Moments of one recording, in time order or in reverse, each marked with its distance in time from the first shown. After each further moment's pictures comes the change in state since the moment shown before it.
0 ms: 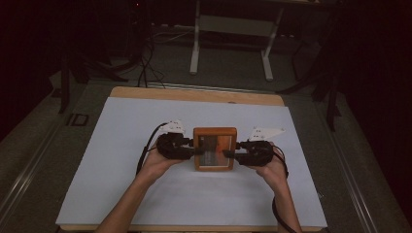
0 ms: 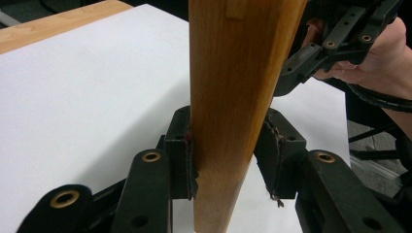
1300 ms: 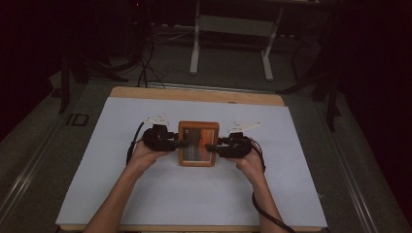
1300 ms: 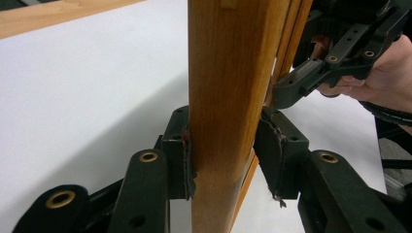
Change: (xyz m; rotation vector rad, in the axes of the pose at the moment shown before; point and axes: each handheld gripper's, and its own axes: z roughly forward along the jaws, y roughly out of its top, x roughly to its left) left arm 0.053 -0.024 -0.019 0.009 0.027 -0.080; right arm -0.015 0.003 0.067 0.008 0.027 0.106
